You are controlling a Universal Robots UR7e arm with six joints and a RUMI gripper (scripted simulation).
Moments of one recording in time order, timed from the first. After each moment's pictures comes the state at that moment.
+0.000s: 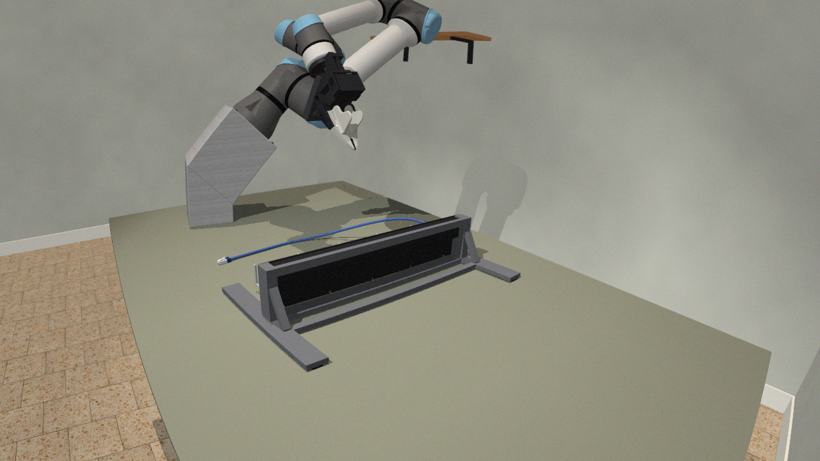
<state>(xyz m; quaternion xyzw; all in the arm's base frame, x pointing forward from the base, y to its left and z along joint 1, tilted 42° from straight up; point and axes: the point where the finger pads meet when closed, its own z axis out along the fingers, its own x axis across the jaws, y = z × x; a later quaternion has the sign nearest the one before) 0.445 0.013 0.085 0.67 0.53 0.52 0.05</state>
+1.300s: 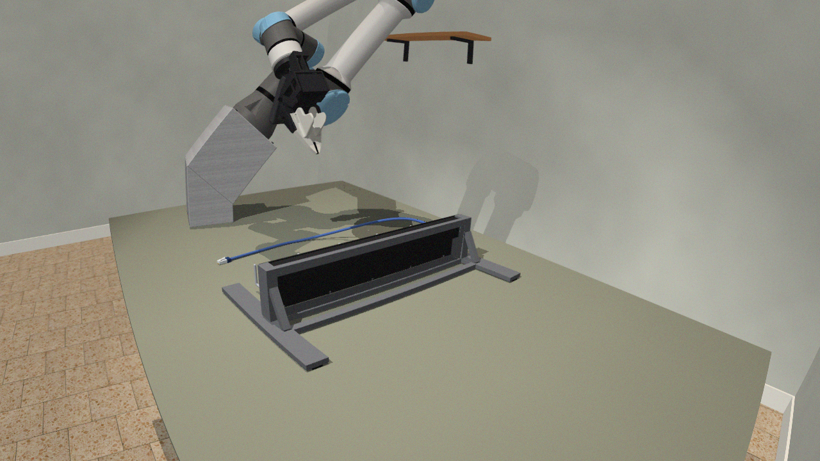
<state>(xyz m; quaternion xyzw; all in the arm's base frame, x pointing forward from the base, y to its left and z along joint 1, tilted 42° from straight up) 0.454 -0.056 0.027 0.67 0.53 0.52 0.05</state>
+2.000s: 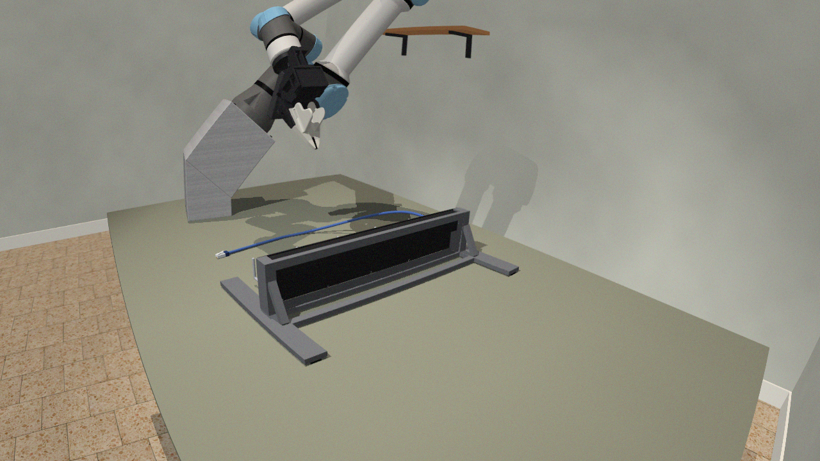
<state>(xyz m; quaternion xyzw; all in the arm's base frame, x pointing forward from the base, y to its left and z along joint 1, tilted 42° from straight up) 0.457 -0.056 0.024 0.67 0.53 0.52 0.05</state>
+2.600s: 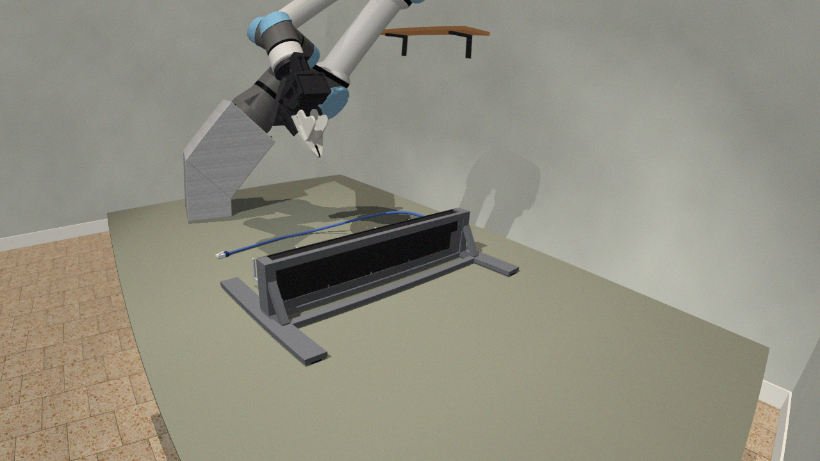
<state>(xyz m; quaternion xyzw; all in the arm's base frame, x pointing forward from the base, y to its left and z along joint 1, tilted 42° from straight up) 0.470 -0.047 0.016 0.67 0.53 0.52 0.05</state>
